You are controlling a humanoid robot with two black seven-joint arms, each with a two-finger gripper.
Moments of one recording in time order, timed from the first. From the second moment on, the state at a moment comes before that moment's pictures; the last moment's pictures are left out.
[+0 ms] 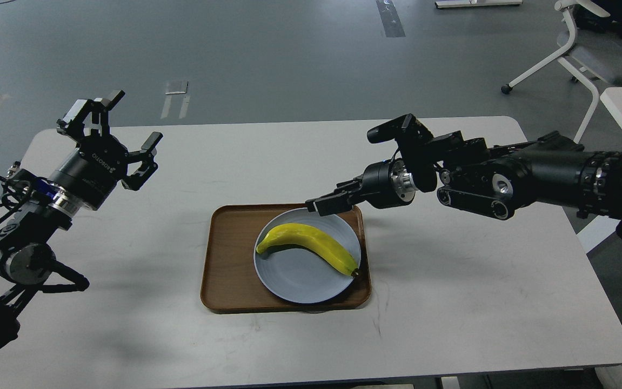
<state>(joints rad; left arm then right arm) -0.50 0.52 -0.83 -0.96 0.31 -0.49 -0.49 1.39 -0.25 -0.50 0.85 -0.87 0.15 0.49</state>
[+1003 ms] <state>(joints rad) -0.47 0.51 -0.84 -0.94 0.30 -0.49 -0.48 0.72 -0.48 0.27 0.77 -0.08 0.48 0.49</state>
